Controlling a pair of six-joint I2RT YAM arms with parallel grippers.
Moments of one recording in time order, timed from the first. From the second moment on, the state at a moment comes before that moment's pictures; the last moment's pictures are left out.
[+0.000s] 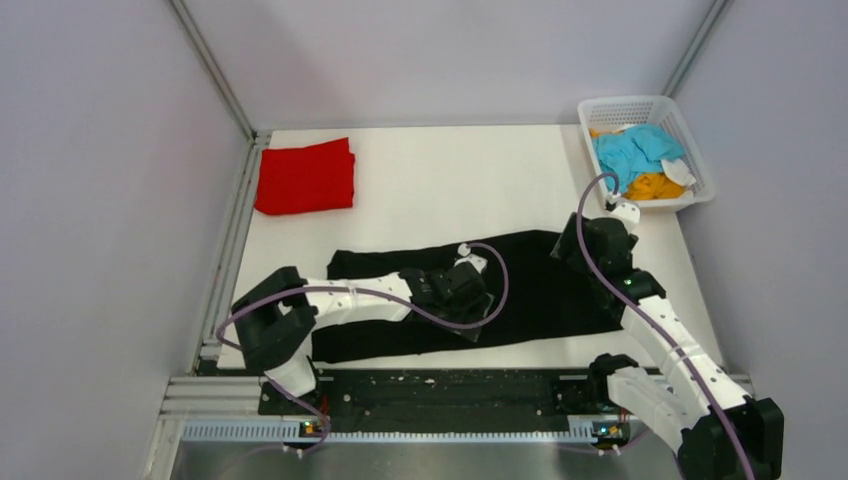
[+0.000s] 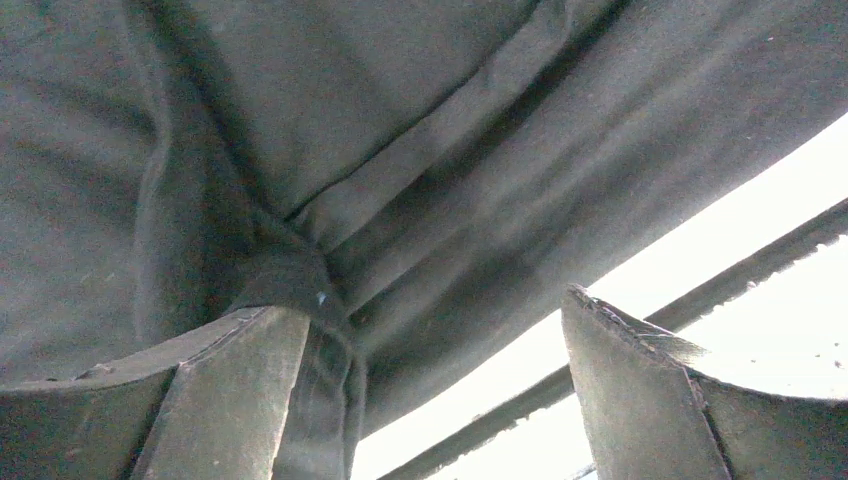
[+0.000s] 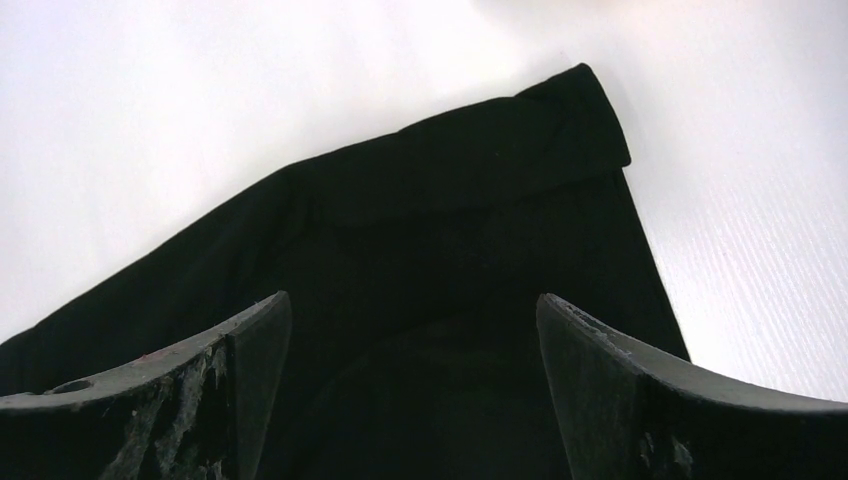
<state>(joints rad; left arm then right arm) -1.12 1.68 1.01 -0.40 -0.09 -0.61 0.25 0.88 0.60 -0.34 0.35 0.49</state>
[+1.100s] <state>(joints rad) -0.47 1.23 0.50 -0.11 -0.08 -1.00 1.07 1.59 0.84 0.03 0.33 0.31</state>
